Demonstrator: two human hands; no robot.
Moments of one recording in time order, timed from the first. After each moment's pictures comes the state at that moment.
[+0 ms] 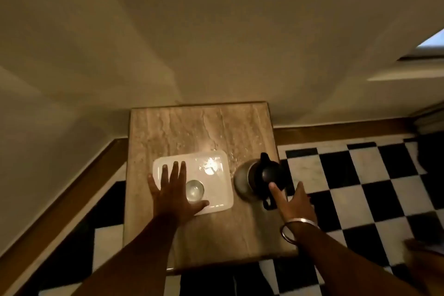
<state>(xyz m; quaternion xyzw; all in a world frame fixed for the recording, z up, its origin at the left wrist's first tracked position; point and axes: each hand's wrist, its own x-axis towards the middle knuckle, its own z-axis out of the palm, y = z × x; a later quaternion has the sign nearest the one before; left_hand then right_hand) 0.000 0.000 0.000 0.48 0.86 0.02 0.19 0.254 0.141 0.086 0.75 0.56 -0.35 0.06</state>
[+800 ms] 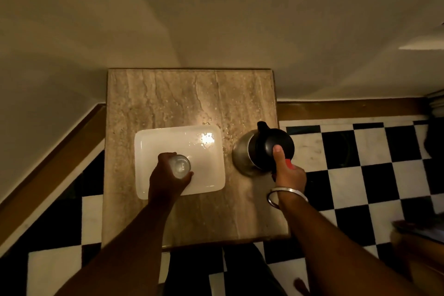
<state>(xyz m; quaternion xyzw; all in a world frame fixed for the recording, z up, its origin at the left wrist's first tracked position) 0.032 0.013 -0.063 0.25 0.88 0.30 0.28 0.240 0.174 0.021 0.79 0.39 -0.44 -0.17</state>
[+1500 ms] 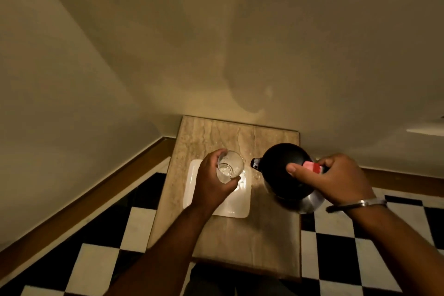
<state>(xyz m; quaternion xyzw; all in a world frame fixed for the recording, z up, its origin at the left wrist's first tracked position) 0.036 0.036 0.171 0.28 0.80 0.49 0.21 0.212 0.214 0.307 0.45 0.81 -0.38 -0.02</state>
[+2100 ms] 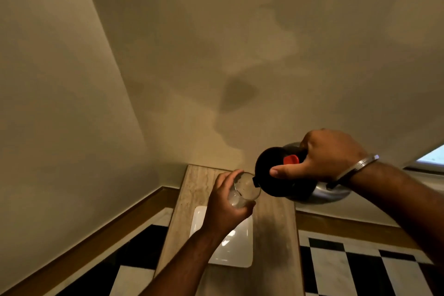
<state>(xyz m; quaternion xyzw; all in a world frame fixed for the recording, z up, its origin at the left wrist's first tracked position) 0.023 0.015 0.277 0.38 0.73 0.55 0.16 0.129 0.173 0.495 0.28 0.95 -0.10 0.07</state>
